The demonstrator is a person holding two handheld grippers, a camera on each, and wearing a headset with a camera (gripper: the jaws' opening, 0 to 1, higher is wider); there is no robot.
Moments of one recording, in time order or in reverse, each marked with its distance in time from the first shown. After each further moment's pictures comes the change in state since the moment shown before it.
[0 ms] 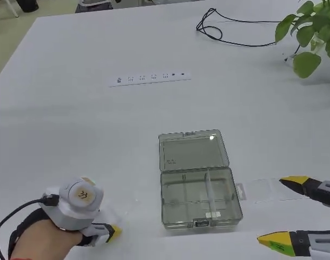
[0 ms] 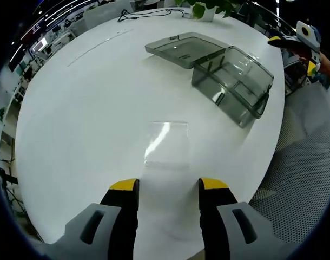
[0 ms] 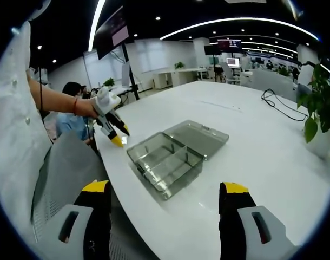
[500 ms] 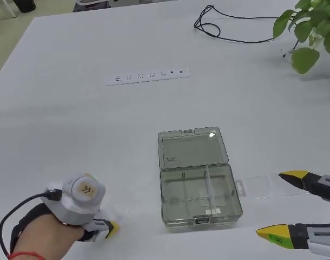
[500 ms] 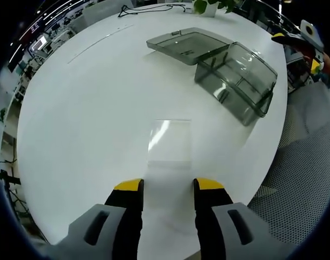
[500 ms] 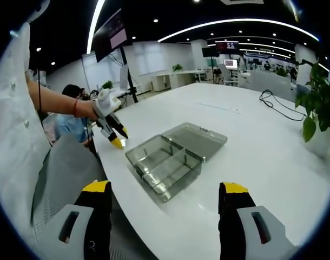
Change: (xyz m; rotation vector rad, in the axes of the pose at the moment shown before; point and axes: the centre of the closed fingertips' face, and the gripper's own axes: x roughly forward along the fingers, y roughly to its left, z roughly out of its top) left arm 0.001 0.003 -0.002 0.010 0.048 0.012; right arm 0.000 -0.001 0.003 0.008 -0.019 -0.011
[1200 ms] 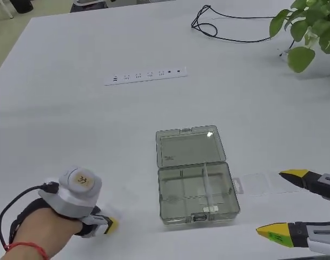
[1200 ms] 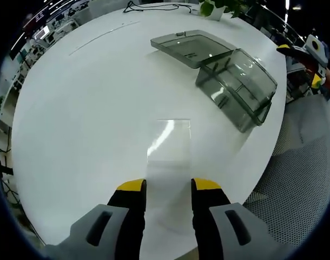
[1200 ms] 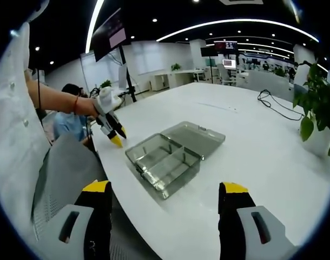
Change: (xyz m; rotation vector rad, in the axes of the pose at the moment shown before) left arm -0.002 -0.005 0.002 -0.088 -0.006 -0.062; right arm -0.005 0.001 -0.002 -0.005 0.008 -0.015
